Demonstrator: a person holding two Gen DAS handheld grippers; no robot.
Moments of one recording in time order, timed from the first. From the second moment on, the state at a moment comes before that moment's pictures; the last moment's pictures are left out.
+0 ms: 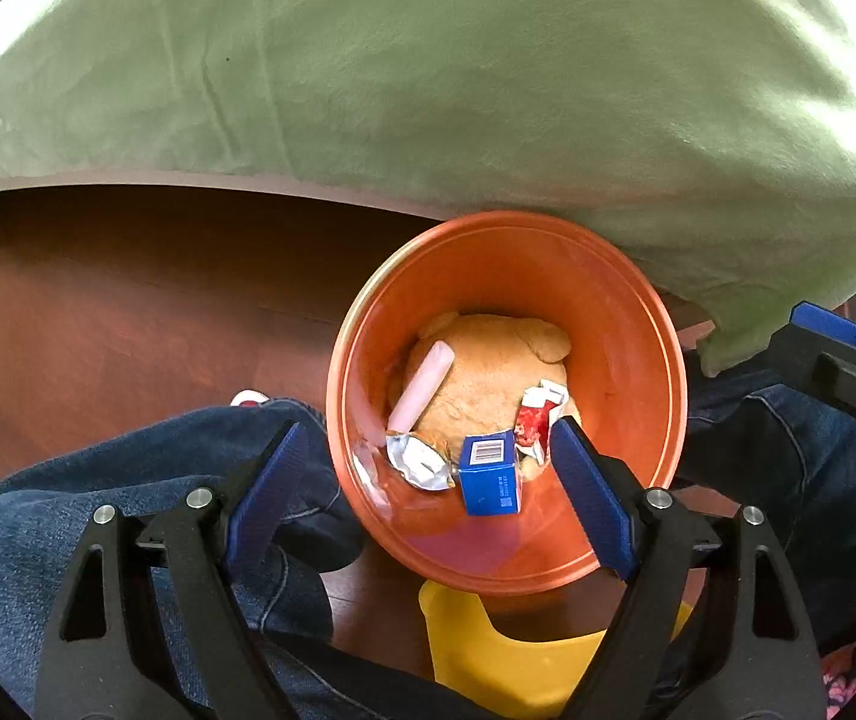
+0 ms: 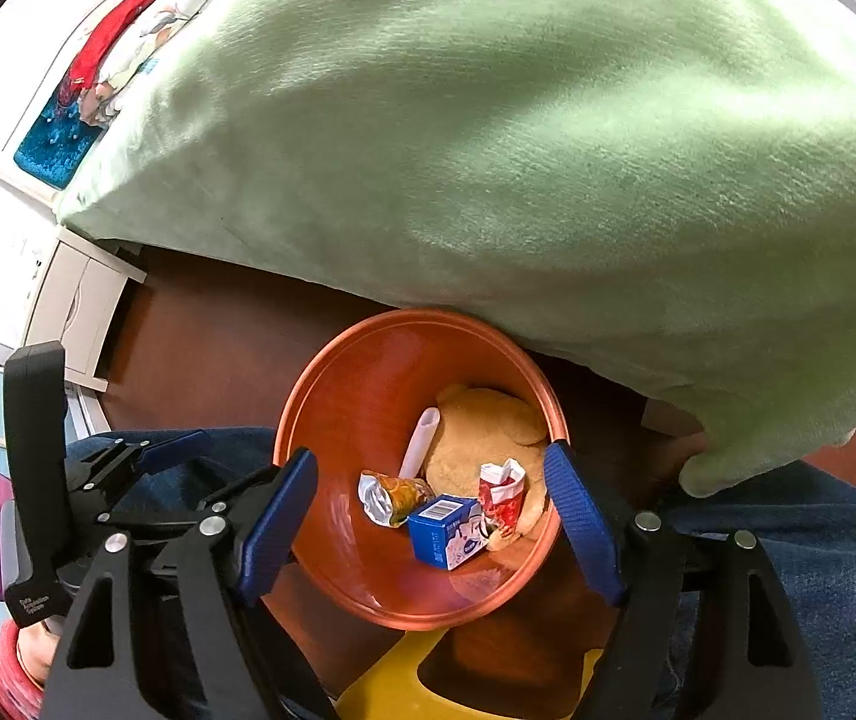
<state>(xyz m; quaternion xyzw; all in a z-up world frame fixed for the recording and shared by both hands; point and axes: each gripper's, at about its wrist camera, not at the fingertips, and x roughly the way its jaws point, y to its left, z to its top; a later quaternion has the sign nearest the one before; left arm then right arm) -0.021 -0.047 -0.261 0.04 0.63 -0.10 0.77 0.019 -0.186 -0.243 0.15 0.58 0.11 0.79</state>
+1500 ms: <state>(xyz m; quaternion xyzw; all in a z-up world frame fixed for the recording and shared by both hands) 0.239 -0.088 -0.094 -0.06 0.45 -0.07 0.89 0.006 -0.244 -0.096 0.18 0.39 0.11 0.90</state>
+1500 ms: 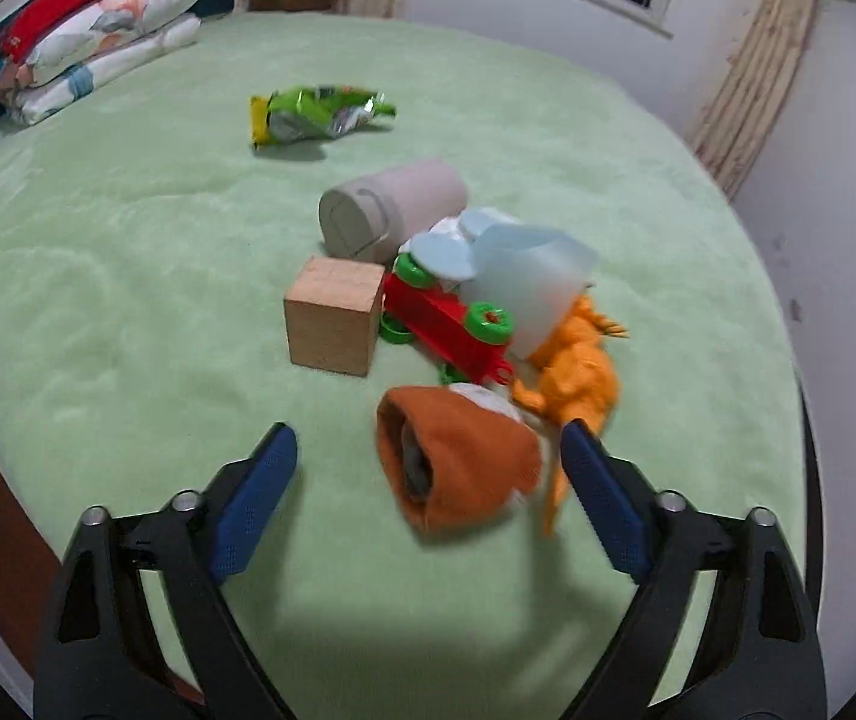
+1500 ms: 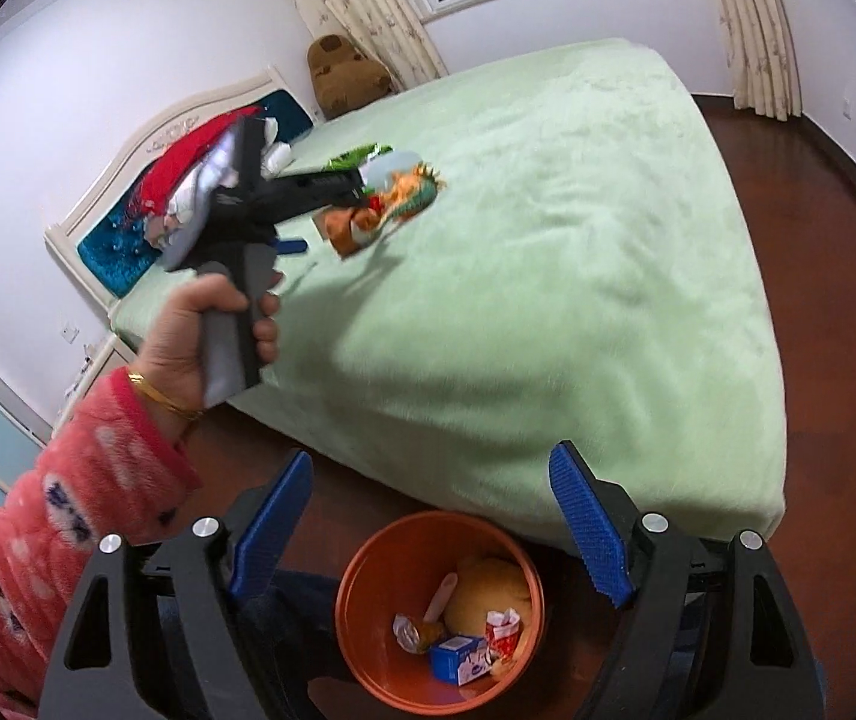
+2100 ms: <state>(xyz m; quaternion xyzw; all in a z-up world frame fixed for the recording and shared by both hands) 0.182 -0.045 -0.070 -0.09 0.41 -0.12 0.90 0.025 -0.237 -0.088 0.18 0.38 0.12 0.90</state>
